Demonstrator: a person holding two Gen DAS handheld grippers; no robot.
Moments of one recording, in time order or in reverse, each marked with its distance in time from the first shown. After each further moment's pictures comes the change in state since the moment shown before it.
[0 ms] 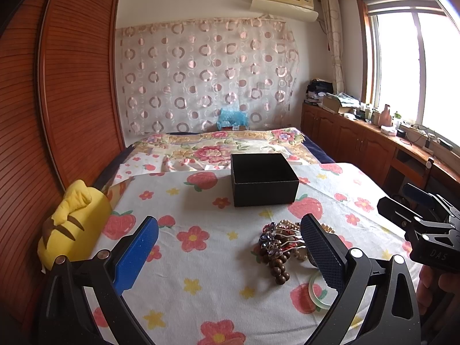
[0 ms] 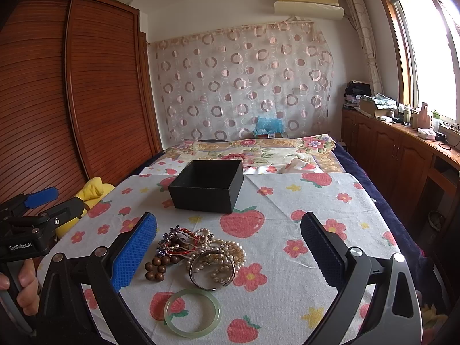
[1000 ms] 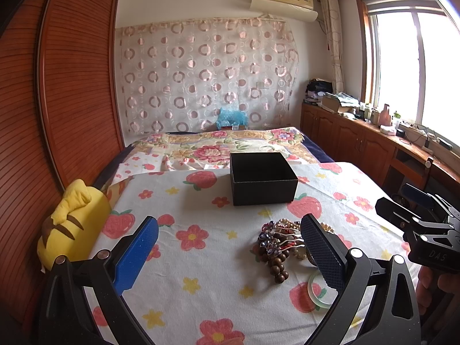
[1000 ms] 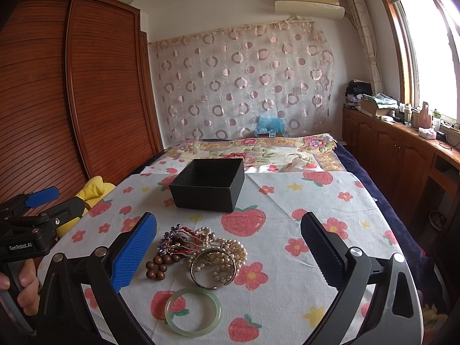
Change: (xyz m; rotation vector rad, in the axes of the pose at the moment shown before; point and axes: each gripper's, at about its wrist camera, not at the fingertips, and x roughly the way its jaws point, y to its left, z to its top) left arm -0.001 0.000 0.000 0.001 -0.001 -0.003; right arm 0.000 0.000 0.000 0.001 0.002 0.001
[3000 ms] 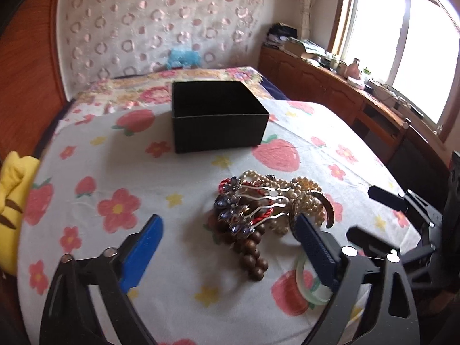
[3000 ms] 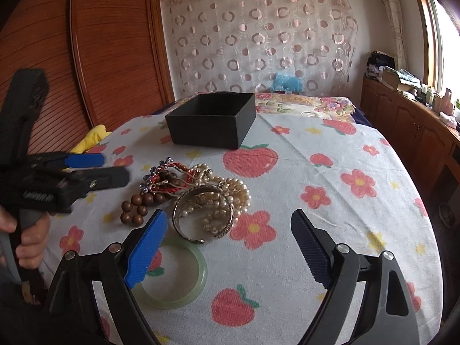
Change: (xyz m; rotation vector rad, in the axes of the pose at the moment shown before) left arm 0.113 -0.020 -0.017 0.027 0.330 -0.269; right arm 0.056 -0.007 -0.052 -0.060 0.231 0.069
